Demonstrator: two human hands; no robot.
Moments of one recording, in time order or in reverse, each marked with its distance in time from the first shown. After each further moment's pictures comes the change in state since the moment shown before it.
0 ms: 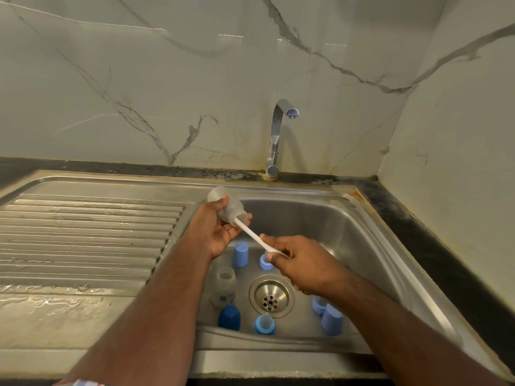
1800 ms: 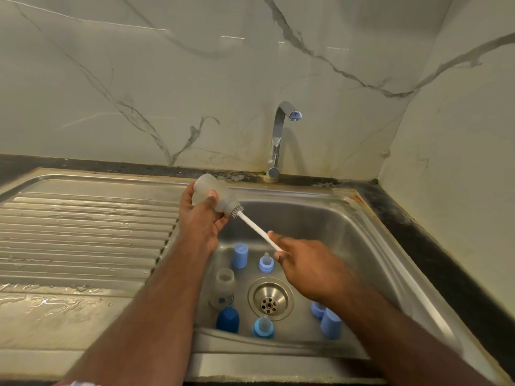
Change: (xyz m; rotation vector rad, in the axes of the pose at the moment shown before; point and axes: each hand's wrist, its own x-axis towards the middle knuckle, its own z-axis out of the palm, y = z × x) left_hand 0.003 0.008 -0.002 -0.055 0.112 0.351; right_hand -0.007 -0.007 -0.009 -0.394 0.068 -0.081
